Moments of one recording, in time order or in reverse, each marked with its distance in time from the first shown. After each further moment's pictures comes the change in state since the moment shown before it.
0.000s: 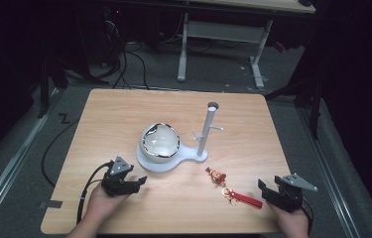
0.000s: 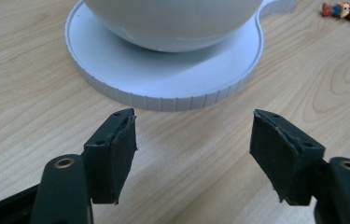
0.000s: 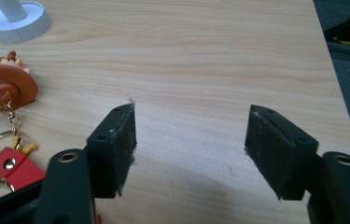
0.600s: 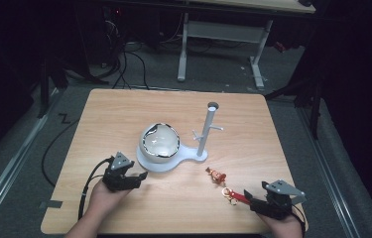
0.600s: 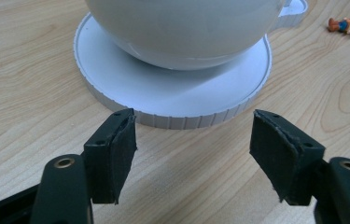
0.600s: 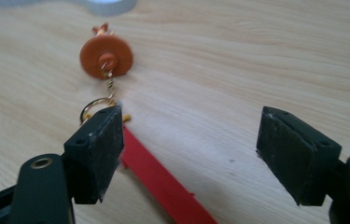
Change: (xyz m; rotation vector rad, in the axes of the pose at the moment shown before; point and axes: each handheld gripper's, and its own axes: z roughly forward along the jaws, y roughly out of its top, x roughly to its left) left arm 0.004 0.007 0.003 -0.010 0.005 -0.010; right arm 0.043 -0.002 -0.008 0.037 0.138 -0.158
